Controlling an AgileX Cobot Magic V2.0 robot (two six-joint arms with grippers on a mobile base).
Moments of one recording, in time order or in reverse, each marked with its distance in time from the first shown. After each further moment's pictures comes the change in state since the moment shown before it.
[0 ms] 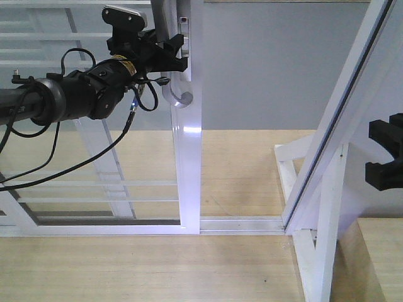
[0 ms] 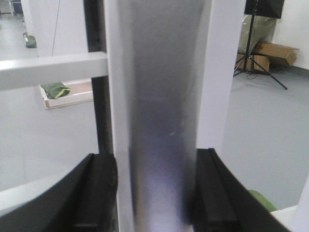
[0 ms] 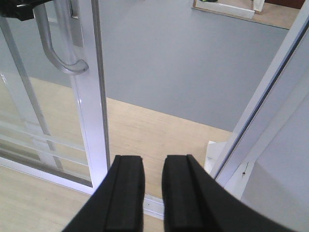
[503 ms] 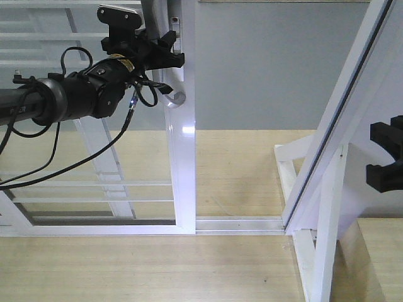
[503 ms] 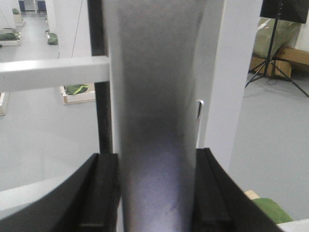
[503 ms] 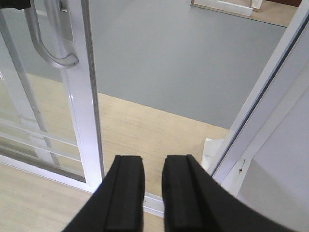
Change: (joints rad) left arm -0.001 0.000 -0.001 -0.142 0.020 0.094; right arm 0.000 0.000 0.000 -0.010 0.010 0.000
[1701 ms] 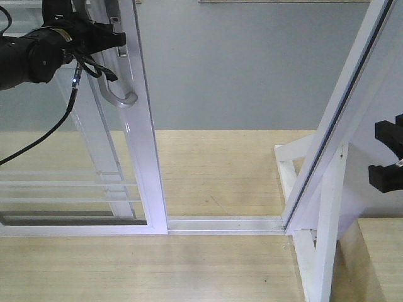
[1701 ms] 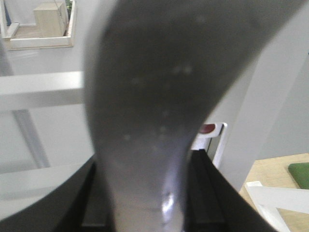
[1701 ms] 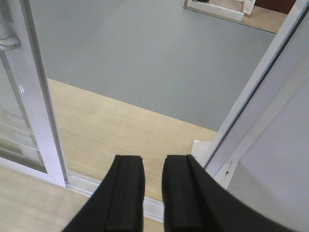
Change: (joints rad) left arm 0.178 -0.175 0.000 -0.050 0.425 0.032; right arm 0.000 0.000 0.000 -0.053 0.002 0.000
